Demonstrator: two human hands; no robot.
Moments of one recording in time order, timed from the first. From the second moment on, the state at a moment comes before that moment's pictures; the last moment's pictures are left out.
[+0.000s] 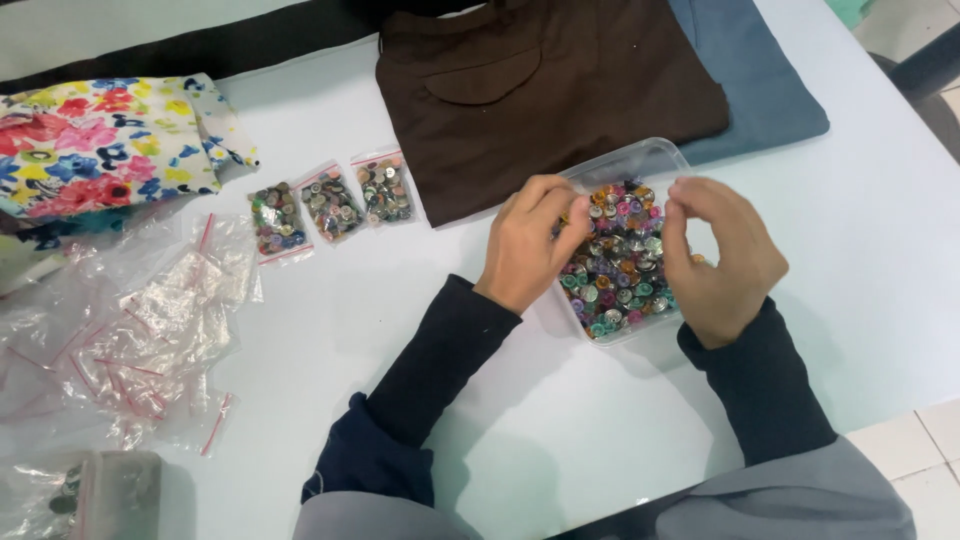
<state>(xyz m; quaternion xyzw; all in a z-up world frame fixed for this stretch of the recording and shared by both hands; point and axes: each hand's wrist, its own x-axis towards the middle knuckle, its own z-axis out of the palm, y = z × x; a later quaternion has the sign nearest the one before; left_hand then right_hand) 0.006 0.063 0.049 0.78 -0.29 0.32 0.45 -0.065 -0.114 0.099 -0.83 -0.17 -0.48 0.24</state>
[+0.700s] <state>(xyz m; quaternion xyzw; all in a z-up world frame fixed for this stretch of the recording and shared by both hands) -0.043 0.231 0.004 0.92 -0.20 0.05 0.33 -0.085 0.015 0.011 -0.91 -0.30 -0.17 0.24</state>
